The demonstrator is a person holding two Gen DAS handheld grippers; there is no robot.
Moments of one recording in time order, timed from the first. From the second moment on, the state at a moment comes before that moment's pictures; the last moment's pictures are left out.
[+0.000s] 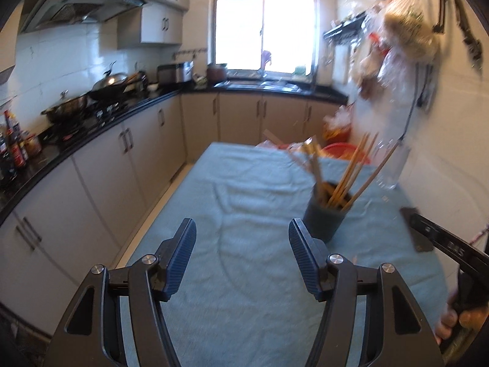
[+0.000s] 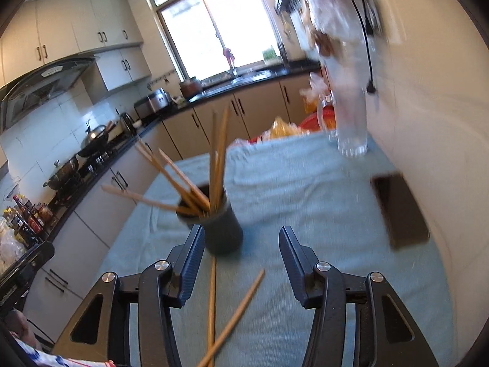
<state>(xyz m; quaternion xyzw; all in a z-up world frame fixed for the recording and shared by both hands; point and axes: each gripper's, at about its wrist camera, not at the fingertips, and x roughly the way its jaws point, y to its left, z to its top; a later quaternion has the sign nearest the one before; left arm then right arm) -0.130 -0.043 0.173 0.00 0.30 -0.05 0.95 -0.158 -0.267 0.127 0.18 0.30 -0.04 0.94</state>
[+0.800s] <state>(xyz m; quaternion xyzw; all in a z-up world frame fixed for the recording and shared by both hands) -0.106 -0.036 0.112 0.02 0.39 -0.03 0.92 -0.151 -0.248 0.034 0.19 0.41 -0.05 0.89</state>
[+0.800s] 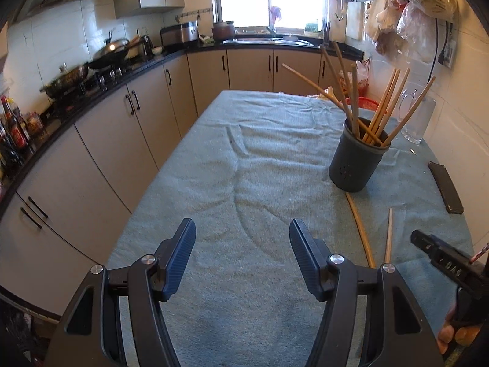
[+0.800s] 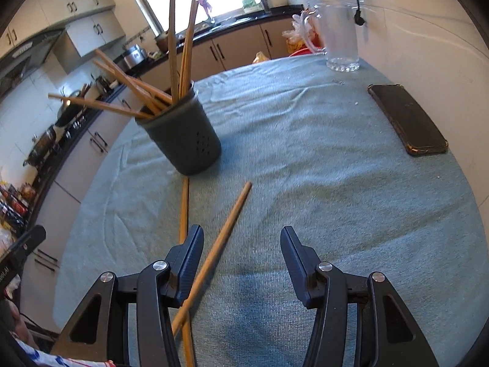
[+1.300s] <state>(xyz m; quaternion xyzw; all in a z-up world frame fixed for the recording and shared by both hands) -0.087 -0.055 0.075 0.01 0.45 -0.07 0.89 -0.114 -0.202 0.006 0.07 0.47 -0.04 0.88</state>
